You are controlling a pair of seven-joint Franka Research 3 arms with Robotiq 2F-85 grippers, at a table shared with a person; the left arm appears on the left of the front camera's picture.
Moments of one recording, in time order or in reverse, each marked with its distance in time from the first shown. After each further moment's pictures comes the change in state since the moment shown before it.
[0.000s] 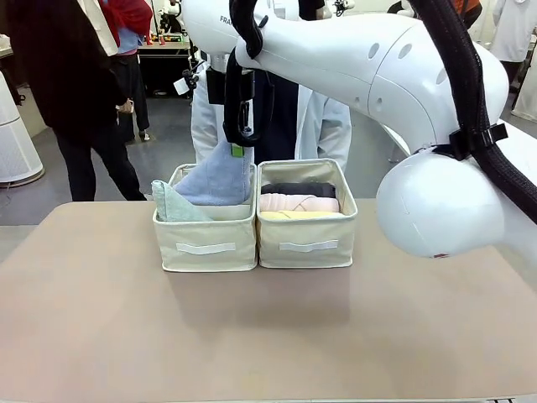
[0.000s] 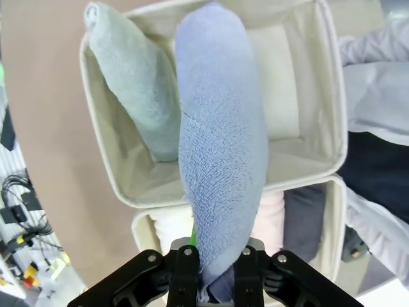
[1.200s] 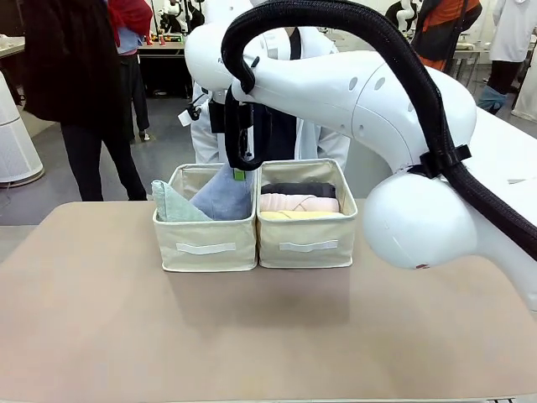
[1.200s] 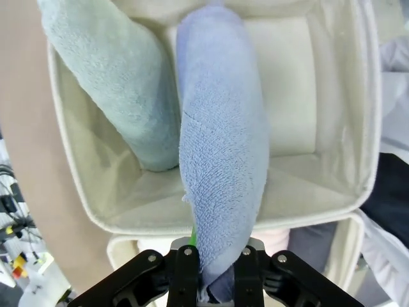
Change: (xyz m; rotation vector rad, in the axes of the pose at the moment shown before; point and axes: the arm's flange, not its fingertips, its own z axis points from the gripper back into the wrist) left arm 0.000 0.000 0.000 0.000 0.000 0.000; right arm 0.008 -0.014 -0.064 0.046 0.033 0.064
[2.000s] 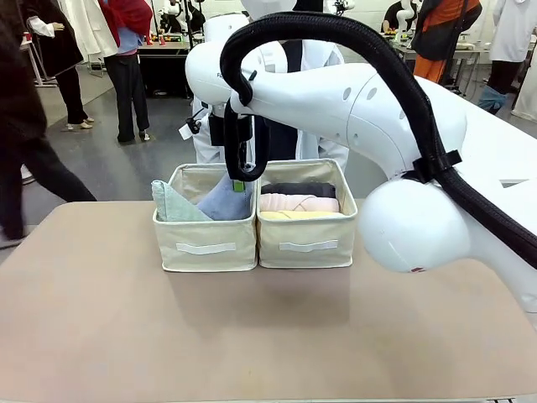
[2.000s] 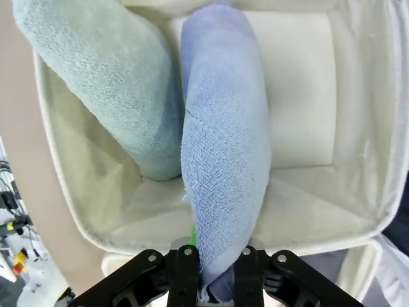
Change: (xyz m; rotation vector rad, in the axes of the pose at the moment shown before) left arm 0.000 0.000 0.000 0.000 0.000 0.000; right arm 0.004 -0.003 -0.032 0.046 0.015 0.018
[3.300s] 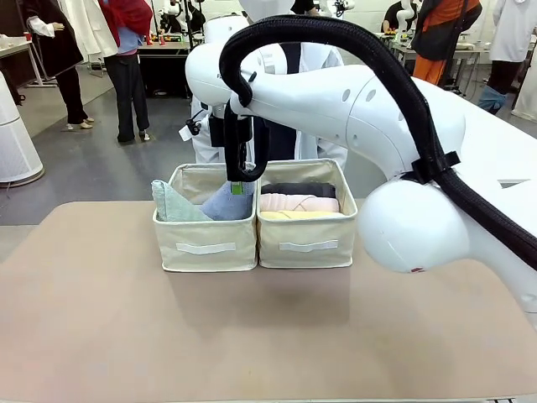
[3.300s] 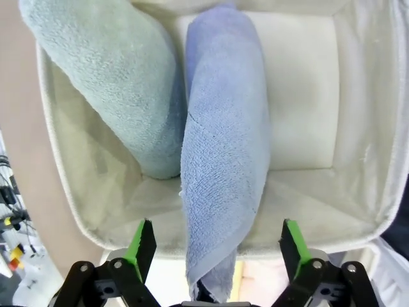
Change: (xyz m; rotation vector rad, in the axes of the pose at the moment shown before) left arm 0.000 0.000 0.000 0.000 0.000 0.000; right arm 0.000 0.002 0.003 -0.002 -0.001 0.026
